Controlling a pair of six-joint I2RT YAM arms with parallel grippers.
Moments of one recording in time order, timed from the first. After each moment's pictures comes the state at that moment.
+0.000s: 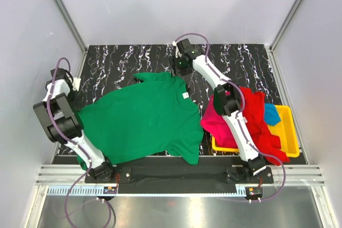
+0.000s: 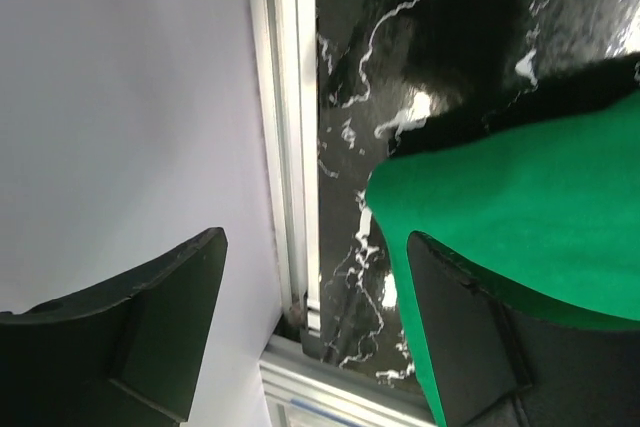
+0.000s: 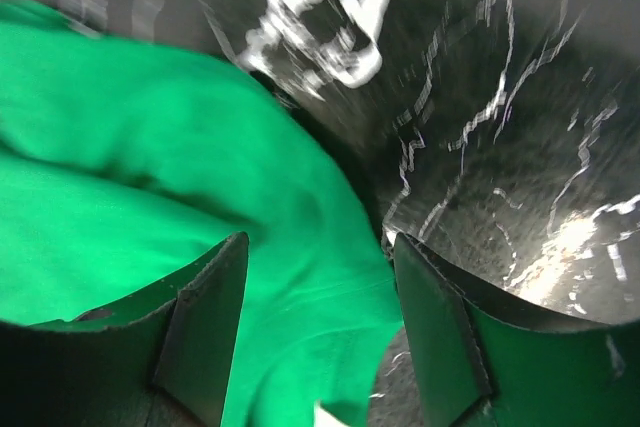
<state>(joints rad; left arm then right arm) 0.51 1.79 1.27 -0.70 -0.21 0.57 0.49 2.62 2.54 -0.84 -0.13 0.19</state>
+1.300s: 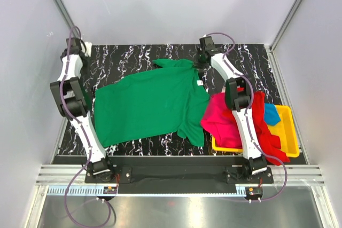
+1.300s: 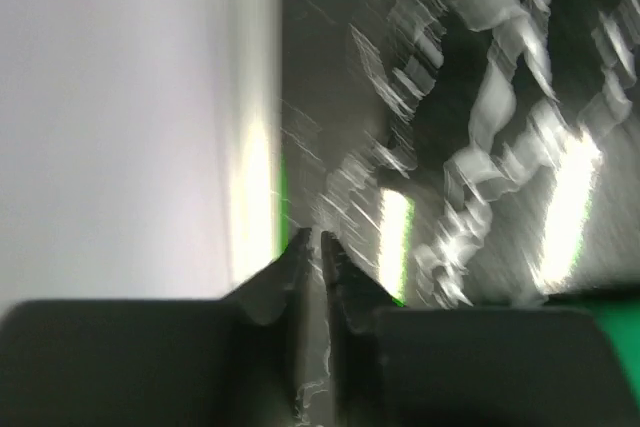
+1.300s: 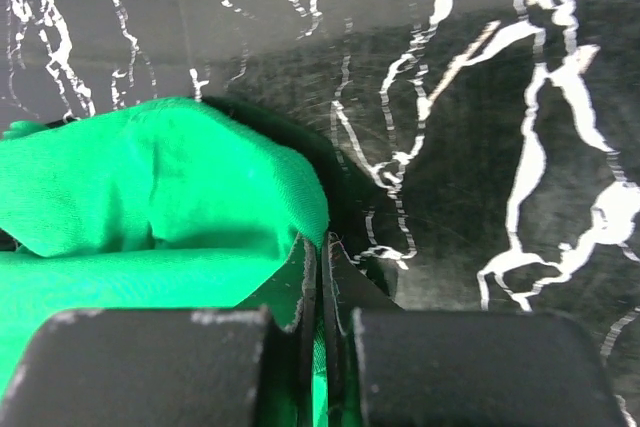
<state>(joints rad) 0.30 2.24 1.98 -0.66 -0.11 0.38 0.29 2.62 2.36 -0.59 -0.06 0.51</state>
